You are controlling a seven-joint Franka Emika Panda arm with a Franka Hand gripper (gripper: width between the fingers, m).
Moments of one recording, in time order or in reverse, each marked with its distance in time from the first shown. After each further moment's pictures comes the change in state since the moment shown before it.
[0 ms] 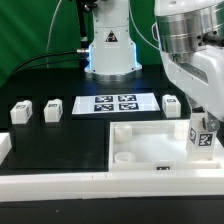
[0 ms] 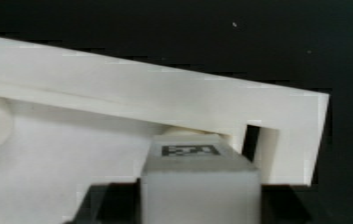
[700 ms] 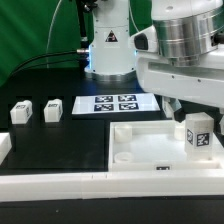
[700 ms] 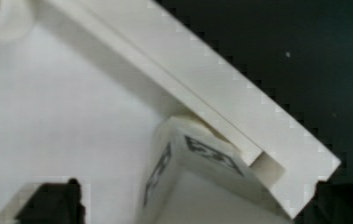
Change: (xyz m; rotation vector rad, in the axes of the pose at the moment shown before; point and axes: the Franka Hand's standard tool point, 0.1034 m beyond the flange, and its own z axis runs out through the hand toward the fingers) arm 0.008 0.005 0.004 -0.034 0.001 -0.561
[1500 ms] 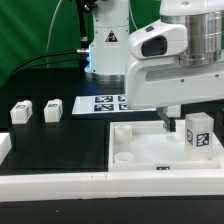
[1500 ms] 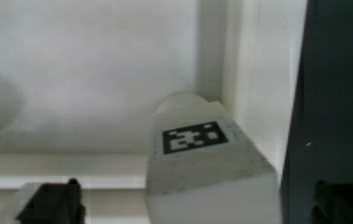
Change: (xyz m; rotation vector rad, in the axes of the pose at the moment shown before) arm 0.005 0.000 -0.001 -0.086 0.036 -0.911
